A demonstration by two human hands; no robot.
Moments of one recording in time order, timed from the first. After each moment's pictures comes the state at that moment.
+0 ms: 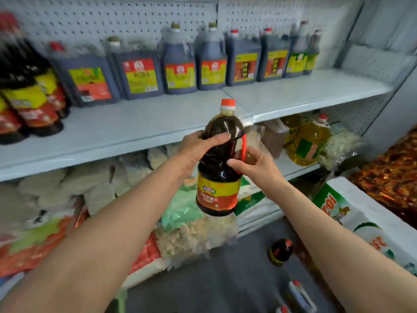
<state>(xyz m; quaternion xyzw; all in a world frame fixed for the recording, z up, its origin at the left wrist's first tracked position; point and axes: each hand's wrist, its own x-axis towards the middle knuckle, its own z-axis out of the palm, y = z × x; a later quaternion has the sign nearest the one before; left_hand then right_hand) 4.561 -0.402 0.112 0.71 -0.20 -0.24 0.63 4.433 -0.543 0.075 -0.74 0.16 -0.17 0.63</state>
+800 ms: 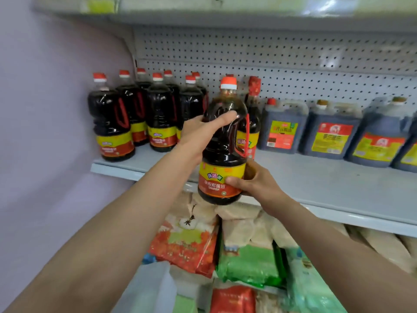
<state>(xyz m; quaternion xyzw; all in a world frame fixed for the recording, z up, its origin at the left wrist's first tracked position) 4.714 0.002 0.241 0.69 0.00 0.08 0.71 4.702 -0.172 0.140 -0.73 -0.15 0.03 0.67</state>
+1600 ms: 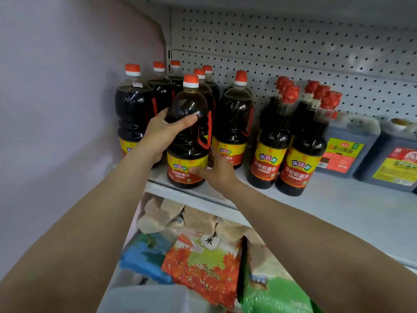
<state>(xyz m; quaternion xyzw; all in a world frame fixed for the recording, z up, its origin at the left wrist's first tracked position) 4.833 0.211 0.202 0.73 0.01 0.17 0.66 4.865 0.042 0.115 -0.81 -0.21 -0.03 0.55</state>
